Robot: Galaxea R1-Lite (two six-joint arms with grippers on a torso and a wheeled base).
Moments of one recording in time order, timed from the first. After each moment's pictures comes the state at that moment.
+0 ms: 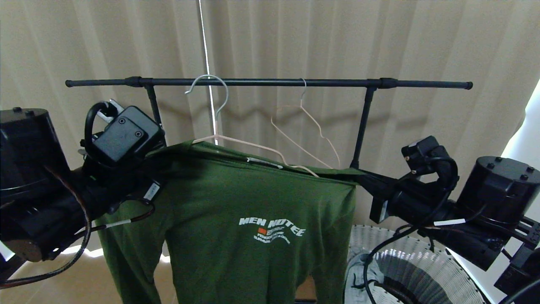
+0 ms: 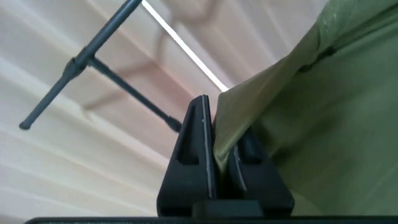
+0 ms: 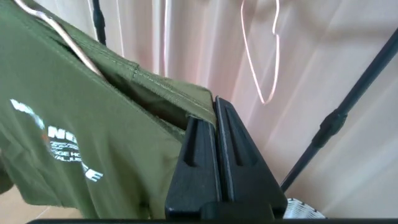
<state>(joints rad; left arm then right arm) -0.41 1.42 -0.65 -0.64 0.27 0.68 0.48 1.67 -0.47 -1.11 0.01 -0.03</state>
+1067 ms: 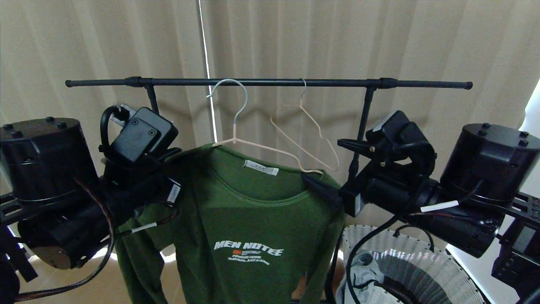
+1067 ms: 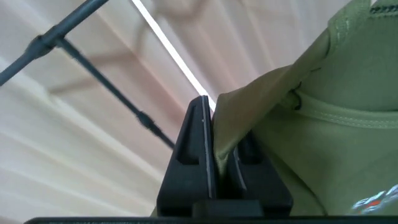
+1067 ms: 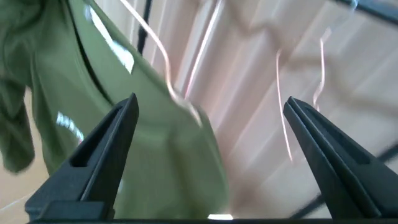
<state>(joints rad) -0.53 1.47 -0.64 -0.70 0.32 0.50 0.67 1.64 -0.71 -0.87 0.00 -0.25</state>
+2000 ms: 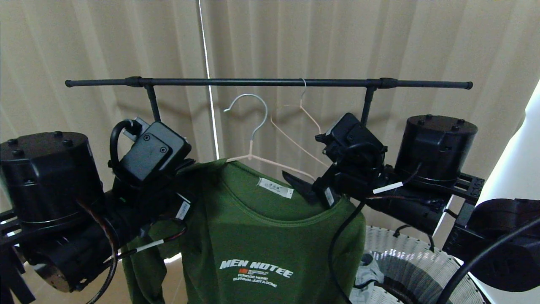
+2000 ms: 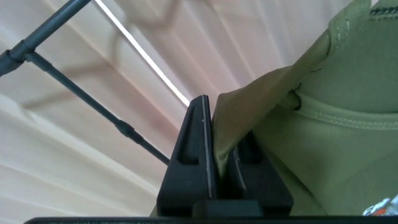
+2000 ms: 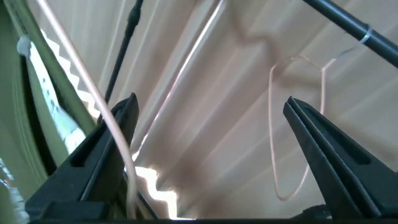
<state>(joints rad) -0.61 1.45 -0.60 -0.70 0.32 0.50 0.69 1.77 -0.87 -0.79 -0.01 -0.39</state>
